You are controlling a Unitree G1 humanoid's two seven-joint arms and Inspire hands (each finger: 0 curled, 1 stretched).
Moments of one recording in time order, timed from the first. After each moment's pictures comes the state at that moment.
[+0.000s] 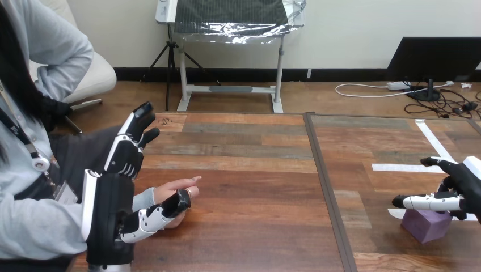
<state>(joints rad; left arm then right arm) -0.13 0.10 0.10 0.90 -0.08 -1.39 -0.13 -0.39 -0.67 0.03 0.91 -0.37 -0.17 0.12</state>
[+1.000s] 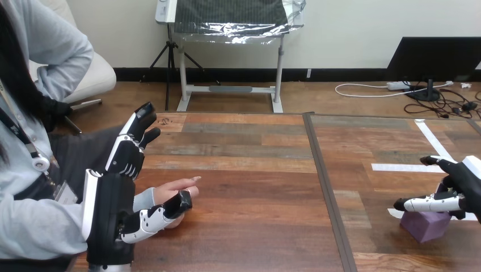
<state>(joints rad) -0.13 0.10 0.10 0.90 -0.08 -1.39 -0.14 -0.39 -0.67 0.03 0.90 -0.37 -0.17 0.12</state>
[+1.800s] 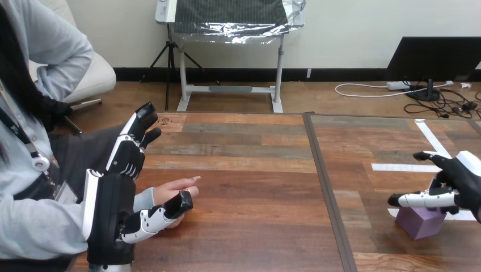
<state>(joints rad) -0.13 0.10 0.10 0.90 -0.08 -1.39 -0.14 -0.37 -0.67 0.03 0.84 -0.36 -0.16 0.15</state>
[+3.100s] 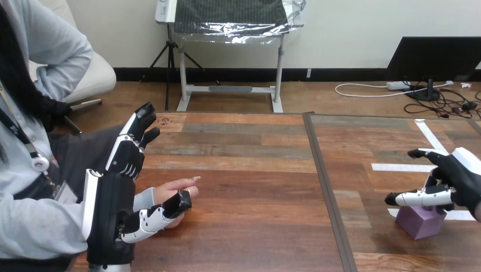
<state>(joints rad) -0.13 0.10 0.10 0.90 -0.09 -1.39 -0.15 -0.37 -0.67 0.04 0.82 -0.36 -0.18 0.15</state>
